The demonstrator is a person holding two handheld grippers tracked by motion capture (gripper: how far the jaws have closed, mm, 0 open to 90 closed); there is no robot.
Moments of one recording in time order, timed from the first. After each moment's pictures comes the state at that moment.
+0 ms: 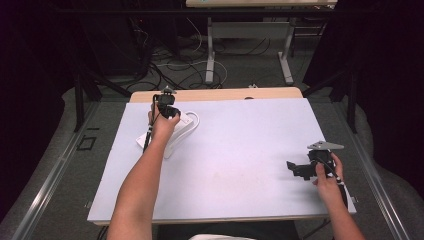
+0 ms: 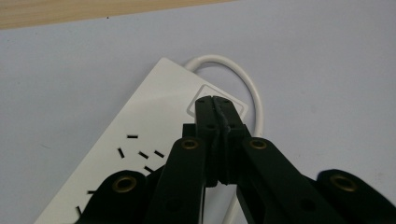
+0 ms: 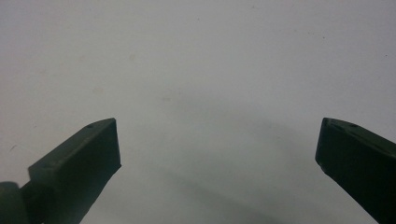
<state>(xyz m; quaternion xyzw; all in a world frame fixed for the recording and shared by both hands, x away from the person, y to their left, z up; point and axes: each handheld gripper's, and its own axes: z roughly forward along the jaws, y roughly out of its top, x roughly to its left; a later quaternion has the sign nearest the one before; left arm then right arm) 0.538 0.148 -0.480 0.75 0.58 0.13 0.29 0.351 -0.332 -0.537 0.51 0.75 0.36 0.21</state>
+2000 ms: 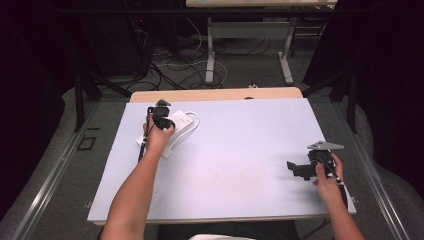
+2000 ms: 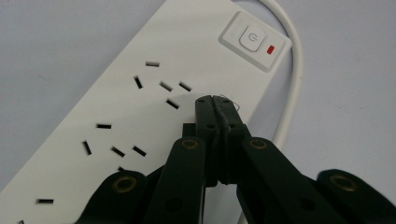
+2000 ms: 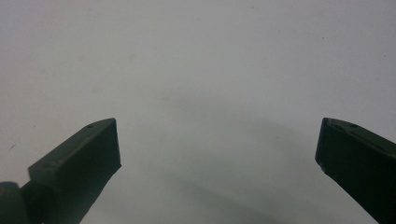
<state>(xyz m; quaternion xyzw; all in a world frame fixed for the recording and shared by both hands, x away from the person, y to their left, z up) 0.521 0.167 -0.514 0.74 0.61 0.10 0.26 0.351 -0.332 -0.536 0.51 0.75 0.36 0.21</state>
